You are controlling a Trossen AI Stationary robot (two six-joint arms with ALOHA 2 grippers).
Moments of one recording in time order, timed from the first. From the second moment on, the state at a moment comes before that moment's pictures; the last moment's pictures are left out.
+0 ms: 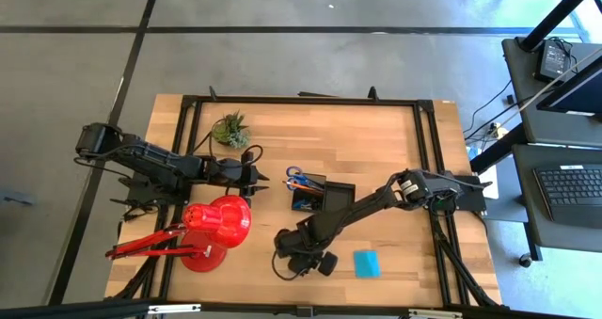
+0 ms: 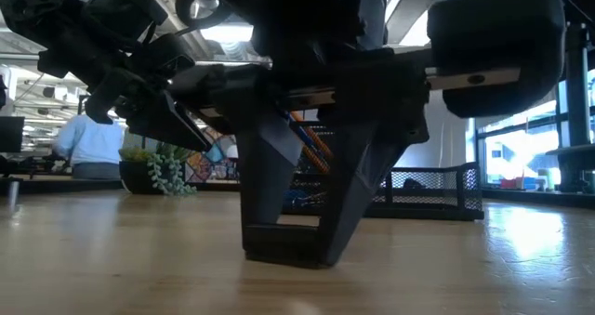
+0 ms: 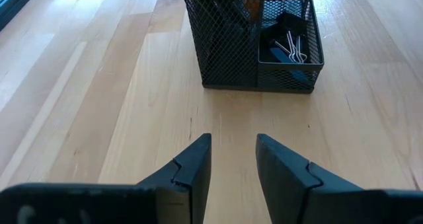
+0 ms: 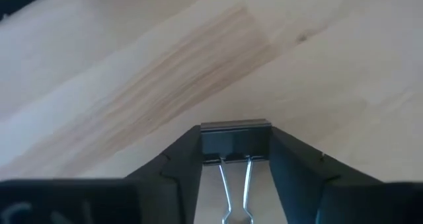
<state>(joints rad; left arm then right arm) -0.03 1.22 0.32 0.31 -0.14 0.04 0.38 2.37 1.87 -0.76 -0.23 -0.62</state>
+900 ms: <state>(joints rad) -0.03 1.22 0.32 0.31 -0.14 0.04 0.29 2.25 1.84 -0.98 0.51 -0.08</state>
